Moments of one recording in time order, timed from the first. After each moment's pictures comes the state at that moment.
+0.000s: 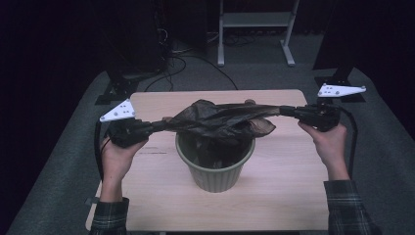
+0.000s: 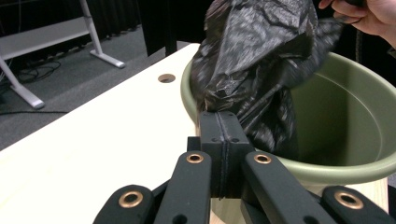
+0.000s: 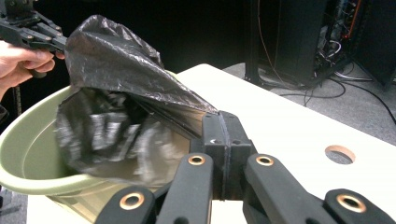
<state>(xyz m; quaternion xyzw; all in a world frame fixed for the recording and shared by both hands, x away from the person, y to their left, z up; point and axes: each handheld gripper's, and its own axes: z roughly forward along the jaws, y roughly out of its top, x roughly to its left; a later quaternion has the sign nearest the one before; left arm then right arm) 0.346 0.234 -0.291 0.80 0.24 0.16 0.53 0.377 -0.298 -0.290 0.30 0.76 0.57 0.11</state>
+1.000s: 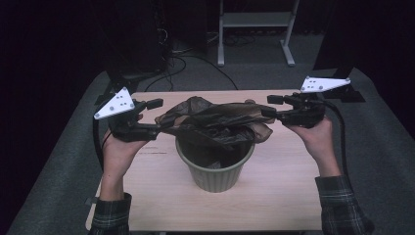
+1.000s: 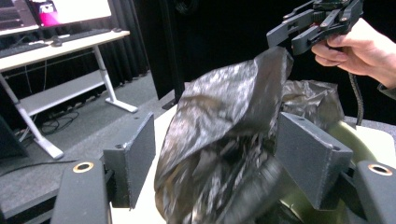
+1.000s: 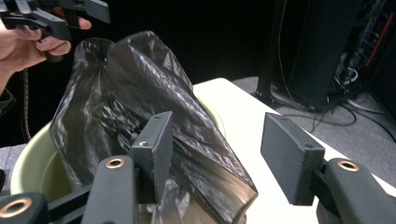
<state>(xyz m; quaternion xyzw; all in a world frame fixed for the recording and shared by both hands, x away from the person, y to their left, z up) 0.331 0.205 -0.247 0.77 0.19 0.22 0.57 0.373 -0.248 -0.262 0.23 0.78 0.57 0.14</state>
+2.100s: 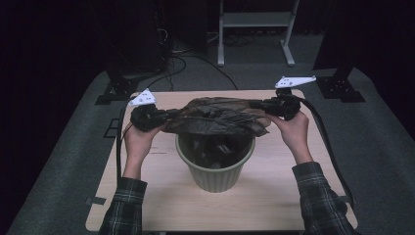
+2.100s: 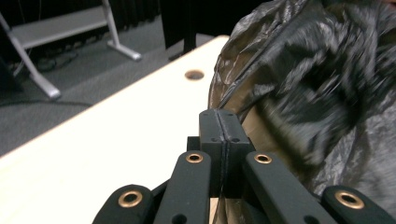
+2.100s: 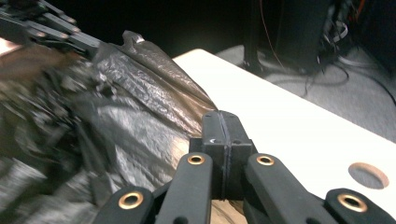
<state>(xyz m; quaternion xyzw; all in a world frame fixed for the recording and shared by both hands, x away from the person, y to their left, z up) 0.417 0.202 -0.328 0.80 0.27 0.16 0.50 0.433 -0.221 -0.310 0.31 0.78 0.53 0.11</state>
